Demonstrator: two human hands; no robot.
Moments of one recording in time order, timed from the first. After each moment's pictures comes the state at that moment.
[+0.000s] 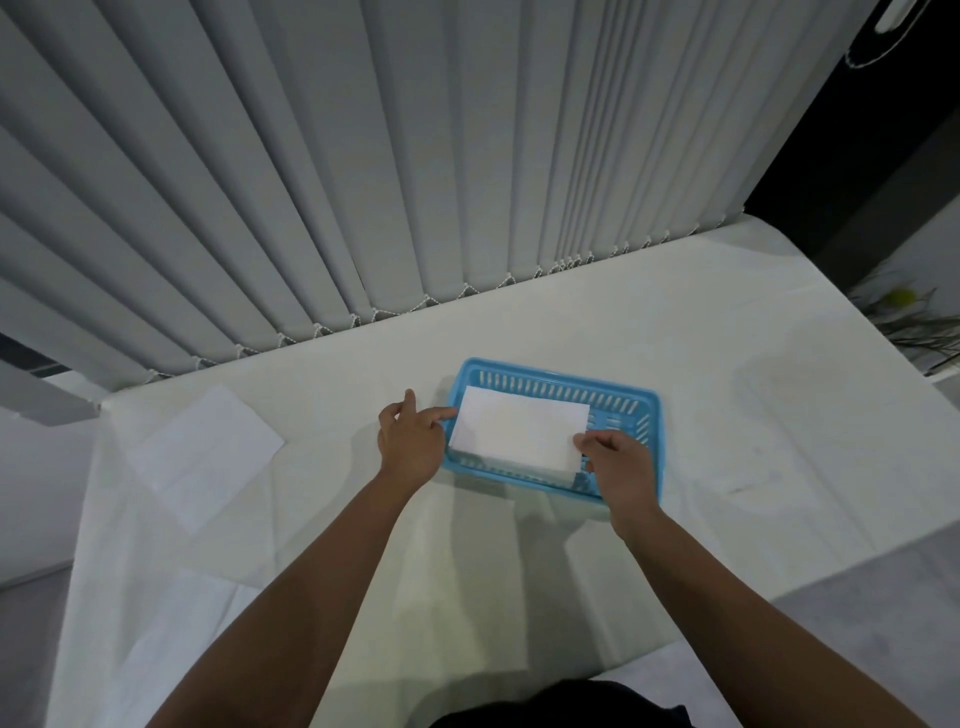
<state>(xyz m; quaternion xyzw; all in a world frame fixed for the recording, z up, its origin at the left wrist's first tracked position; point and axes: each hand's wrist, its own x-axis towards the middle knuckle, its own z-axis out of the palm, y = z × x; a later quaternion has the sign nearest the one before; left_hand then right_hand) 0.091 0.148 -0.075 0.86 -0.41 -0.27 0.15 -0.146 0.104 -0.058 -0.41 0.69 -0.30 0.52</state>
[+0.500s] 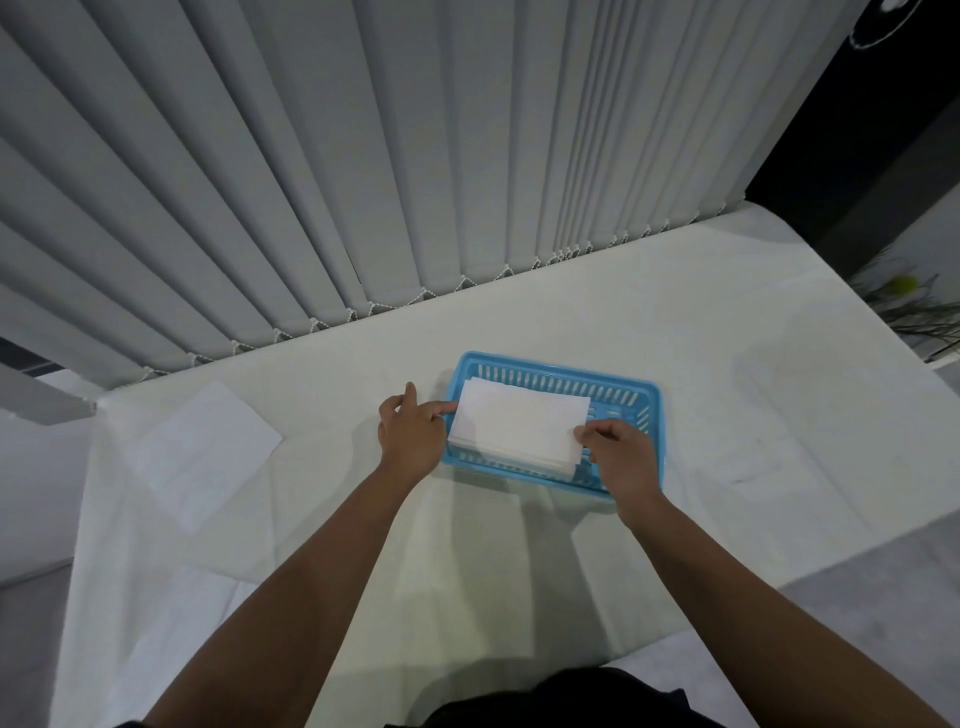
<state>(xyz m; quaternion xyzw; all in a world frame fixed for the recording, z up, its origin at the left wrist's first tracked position) 0.092 0.142 -0.083 0.85 -0.44 -0.25 0.12 -0.151 0.097 -0.062 -0.43 0.68 -0.29 0.52</state>
